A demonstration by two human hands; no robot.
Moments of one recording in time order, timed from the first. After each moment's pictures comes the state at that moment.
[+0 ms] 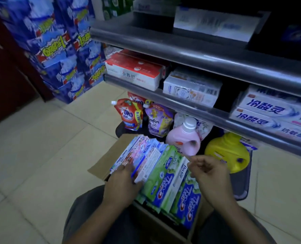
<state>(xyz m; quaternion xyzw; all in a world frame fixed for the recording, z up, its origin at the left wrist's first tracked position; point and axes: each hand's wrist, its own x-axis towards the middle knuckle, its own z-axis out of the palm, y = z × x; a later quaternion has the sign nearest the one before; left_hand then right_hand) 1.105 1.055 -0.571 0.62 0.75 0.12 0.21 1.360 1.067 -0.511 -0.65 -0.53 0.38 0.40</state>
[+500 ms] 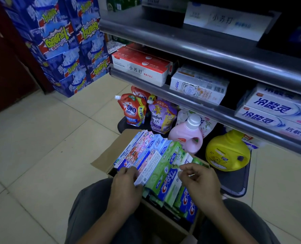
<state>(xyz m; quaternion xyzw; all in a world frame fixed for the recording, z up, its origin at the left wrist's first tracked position) 1.105 1.021 -0.579 0.60 0.73 0.22 0.24 1.326 1.043 -0.524 -0.67 -0.56 0.36 0.33</state>
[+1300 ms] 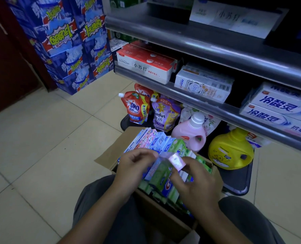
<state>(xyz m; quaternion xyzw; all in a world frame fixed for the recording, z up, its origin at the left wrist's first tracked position) 1.110 1.041 -0.513 0.40 0.57 0.49 0.53 1.293 1.026 -0.511 -0.56 -0.68 0.15 0.44</state>
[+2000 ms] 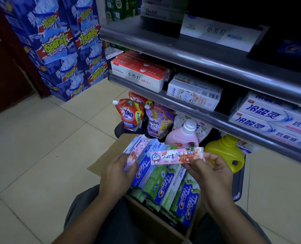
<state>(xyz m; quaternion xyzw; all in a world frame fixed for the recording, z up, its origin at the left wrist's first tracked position) 1.079 1.065 -0.589 0.61 0.70 0.34 0.15 1.325 1.055 -0.490 -0.54 -0.27 0.51 0.61</state>
